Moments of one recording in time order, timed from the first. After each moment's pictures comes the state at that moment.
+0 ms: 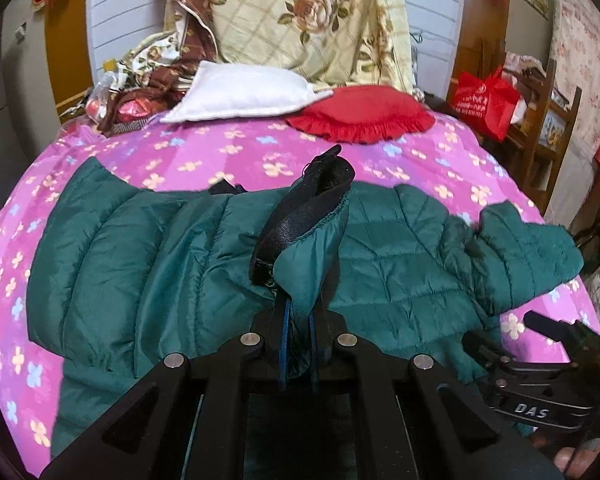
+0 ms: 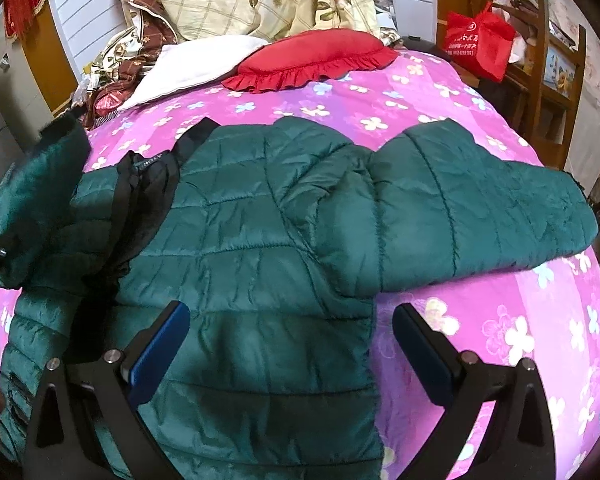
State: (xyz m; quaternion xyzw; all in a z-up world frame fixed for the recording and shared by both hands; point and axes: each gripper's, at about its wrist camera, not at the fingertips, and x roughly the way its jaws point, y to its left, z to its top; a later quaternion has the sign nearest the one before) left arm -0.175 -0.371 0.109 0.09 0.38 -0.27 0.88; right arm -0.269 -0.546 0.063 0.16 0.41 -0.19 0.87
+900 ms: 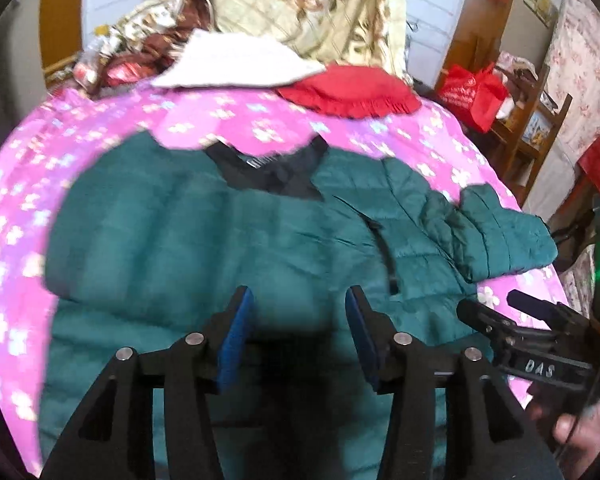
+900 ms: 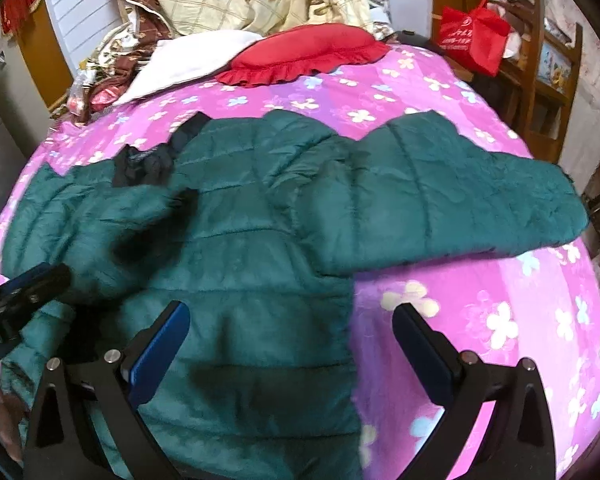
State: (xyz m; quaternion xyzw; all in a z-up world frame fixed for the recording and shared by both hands) left arm -0.186 -0.324 0.120 0.06 0.42 -0.30 0.85; right arm -0.283 -0.546 0.070 0.17 0.42 -0.18 0.87
